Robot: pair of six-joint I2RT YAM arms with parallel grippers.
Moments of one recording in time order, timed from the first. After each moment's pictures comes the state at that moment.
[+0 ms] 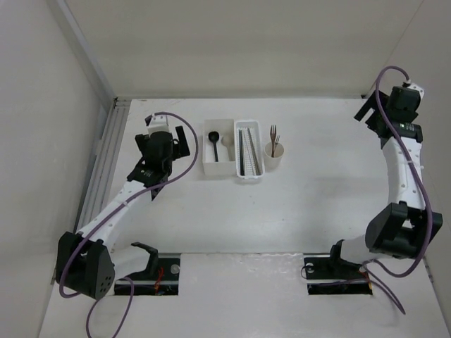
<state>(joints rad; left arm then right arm) -0.37 1.15 0.81 -0.08 -0.45 -0.29 -0.28 1.45 1.42 -0.53 0.14 0.33</state>
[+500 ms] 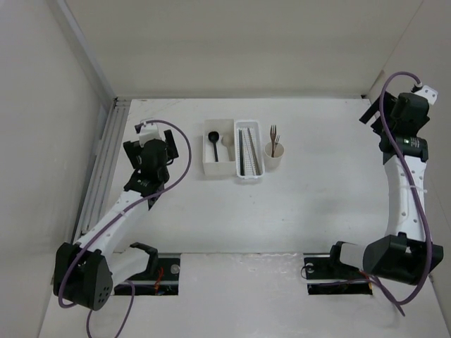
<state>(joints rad) -0.34 1.07 0.70 0.04 -0.65 -0.20 -0.26 1.24 1.34 -0.52 0.22 0.33</state>
